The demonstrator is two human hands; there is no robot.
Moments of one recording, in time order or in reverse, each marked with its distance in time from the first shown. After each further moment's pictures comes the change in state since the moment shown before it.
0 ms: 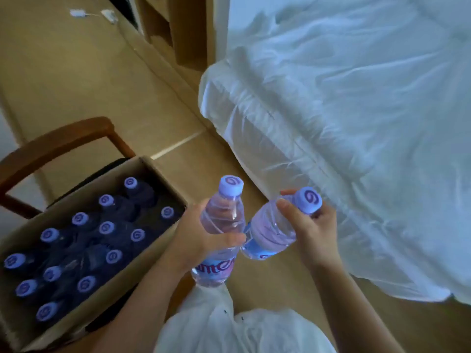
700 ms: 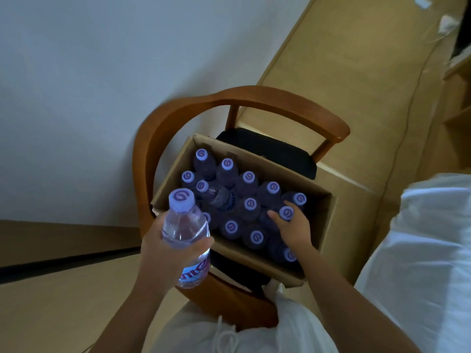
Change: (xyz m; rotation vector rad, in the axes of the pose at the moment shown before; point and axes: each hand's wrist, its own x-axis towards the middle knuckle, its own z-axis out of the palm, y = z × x) left_hand -0.120 -0.071 -0.112 -0.388 1.533 -0.417; right_hand 0.088 0.170 0.310 -0.835 -1.158 -0.085
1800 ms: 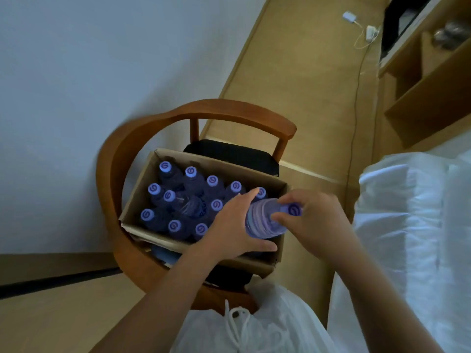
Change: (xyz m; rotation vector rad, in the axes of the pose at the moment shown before) left_hand -0.005 0.035 0.133 0.605 -0.755 0.479; right_hand -0.108 -0.104 -0.154 -0.424 -0.055 -0.299
